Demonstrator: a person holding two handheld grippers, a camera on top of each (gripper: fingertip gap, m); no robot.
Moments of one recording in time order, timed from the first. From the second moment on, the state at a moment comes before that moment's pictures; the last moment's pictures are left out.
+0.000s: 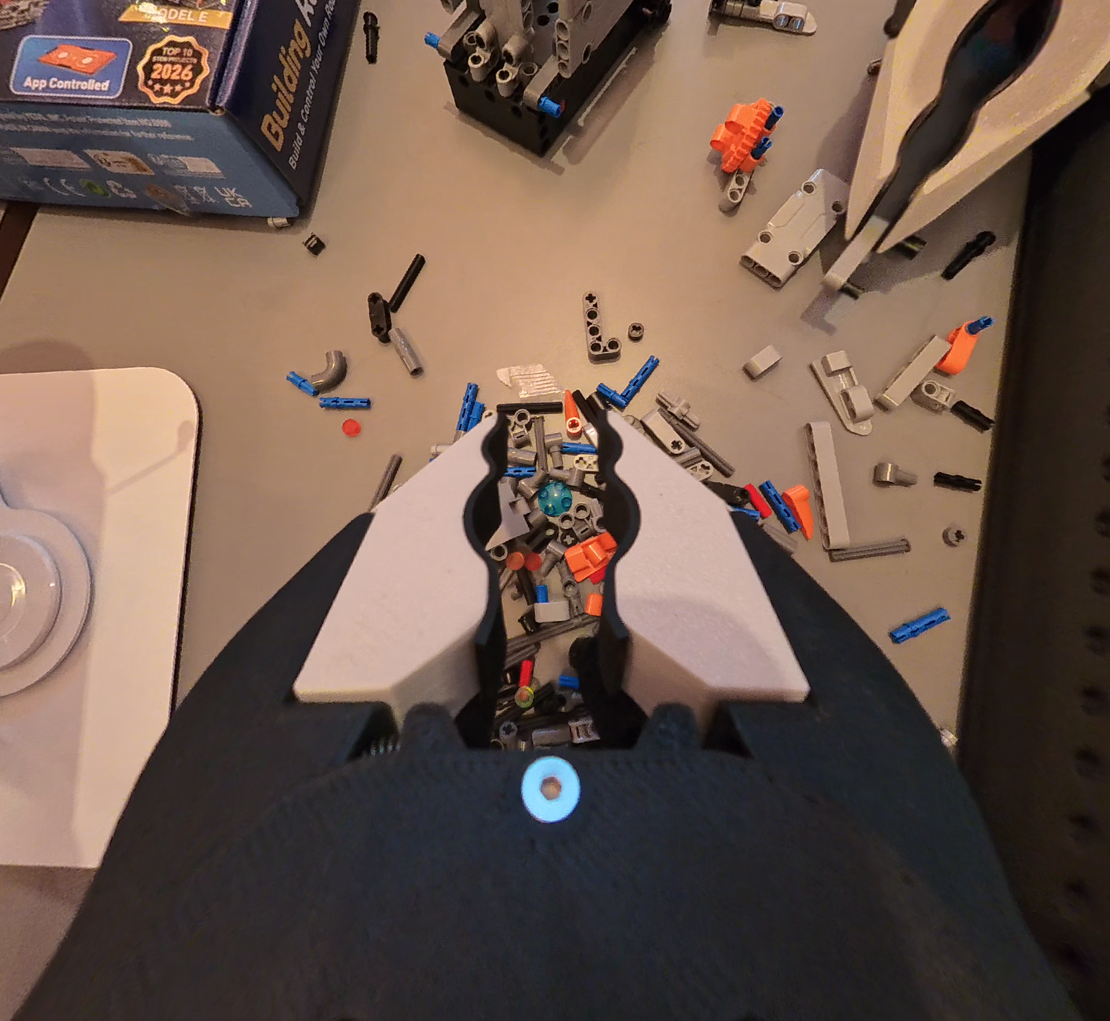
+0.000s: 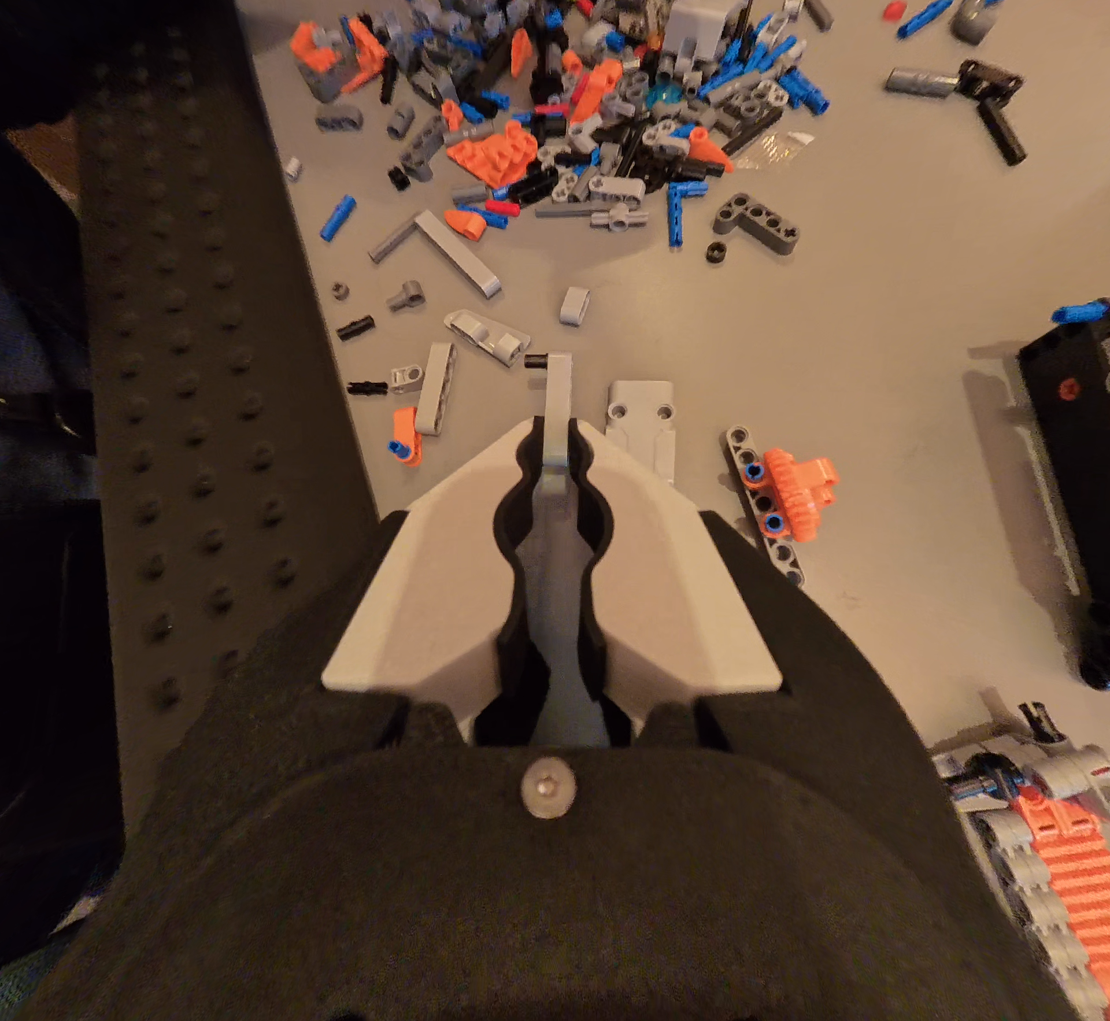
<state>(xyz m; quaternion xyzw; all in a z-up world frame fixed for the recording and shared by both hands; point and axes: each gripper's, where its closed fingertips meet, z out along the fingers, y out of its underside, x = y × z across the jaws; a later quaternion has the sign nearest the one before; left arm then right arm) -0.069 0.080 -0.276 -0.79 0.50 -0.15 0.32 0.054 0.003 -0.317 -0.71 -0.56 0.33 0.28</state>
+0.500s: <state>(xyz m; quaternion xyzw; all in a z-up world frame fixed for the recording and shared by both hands) -0.016 0.038 -0.267 -0.72 0.56 -0.26 0.31 0.046 0.006 -0.281 -0.66 -0.56 0.35 0.37</state>
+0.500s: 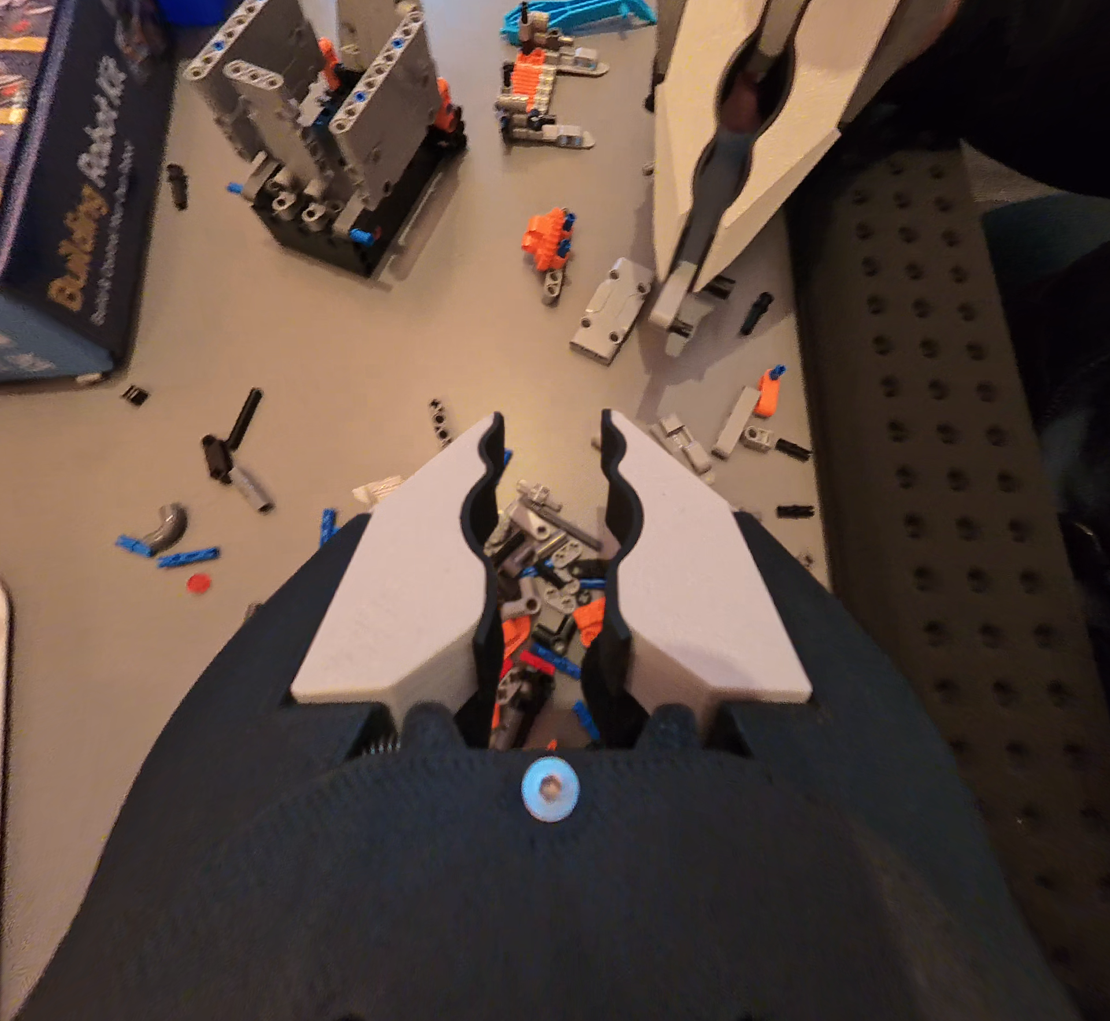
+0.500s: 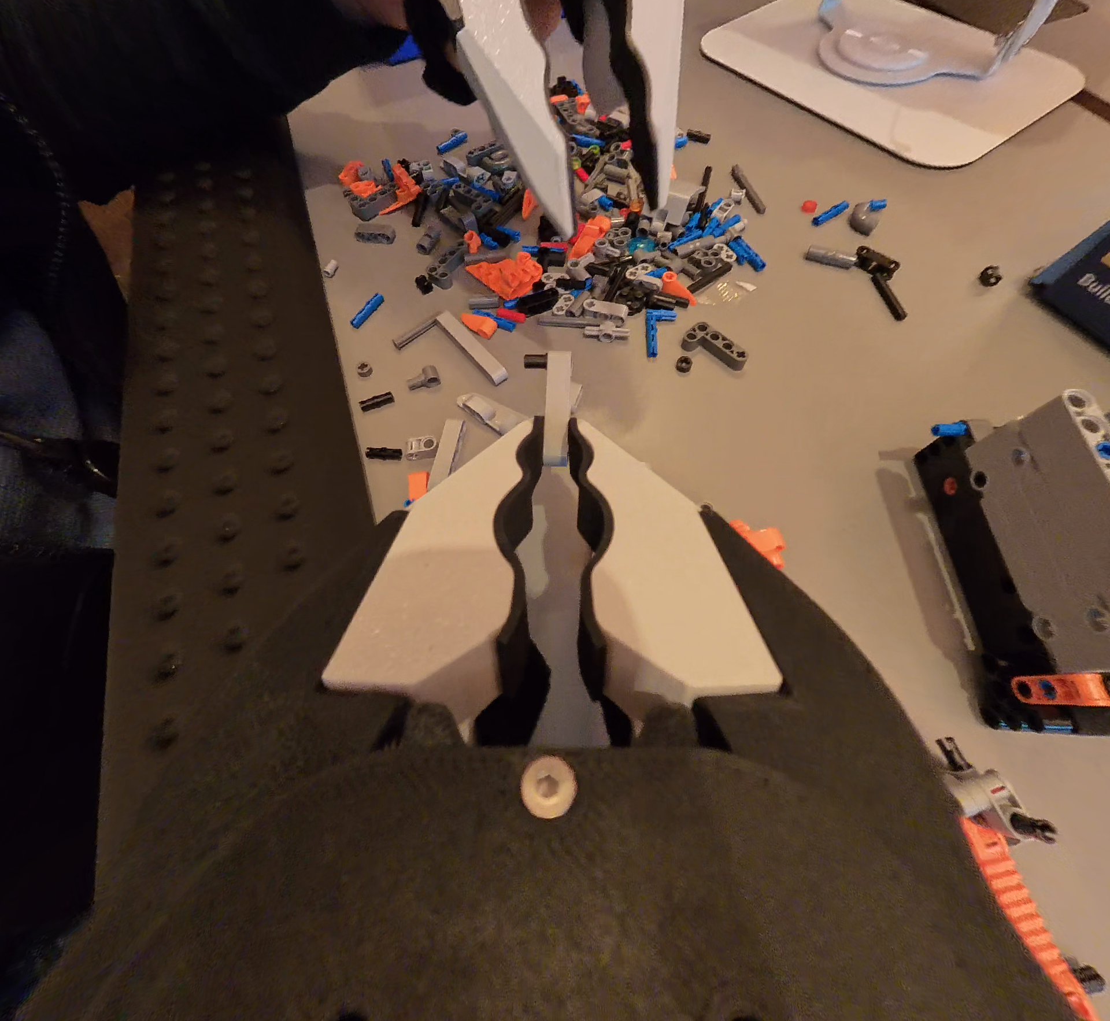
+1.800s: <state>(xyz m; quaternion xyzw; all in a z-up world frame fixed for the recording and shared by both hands) 0.029 0.005 -0.263 -0.65 0.62 -0.30 0.33 0.033 0.007 -0.253 -0.64 -0.52 0.39 0.42</state>
